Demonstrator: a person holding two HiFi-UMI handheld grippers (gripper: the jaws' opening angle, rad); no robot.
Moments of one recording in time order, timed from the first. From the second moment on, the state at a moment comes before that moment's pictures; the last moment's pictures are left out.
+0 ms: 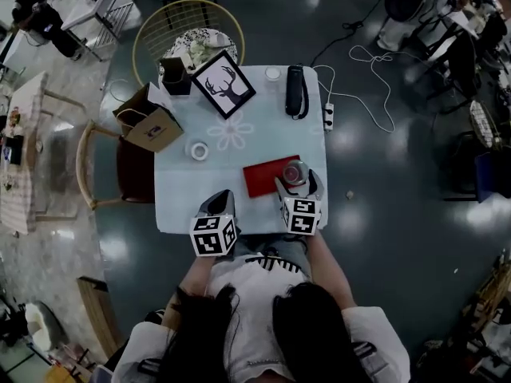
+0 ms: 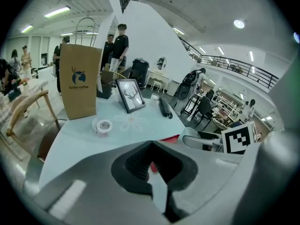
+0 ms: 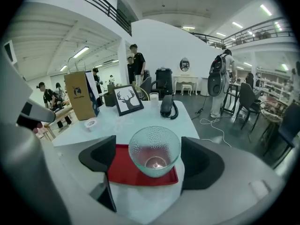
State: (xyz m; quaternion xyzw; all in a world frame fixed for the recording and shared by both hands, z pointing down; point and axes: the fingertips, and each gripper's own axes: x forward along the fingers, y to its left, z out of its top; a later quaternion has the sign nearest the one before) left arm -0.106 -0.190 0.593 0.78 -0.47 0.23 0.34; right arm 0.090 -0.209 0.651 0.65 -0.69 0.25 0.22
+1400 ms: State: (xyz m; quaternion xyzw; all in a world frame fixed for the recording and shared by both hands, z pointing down) left arm -0.120 -0.196 0.603 0.71 -0.55 0.23 0.37; right arm 0.035 -0.317 0.626 0.53 -0.80 0.17 0.22
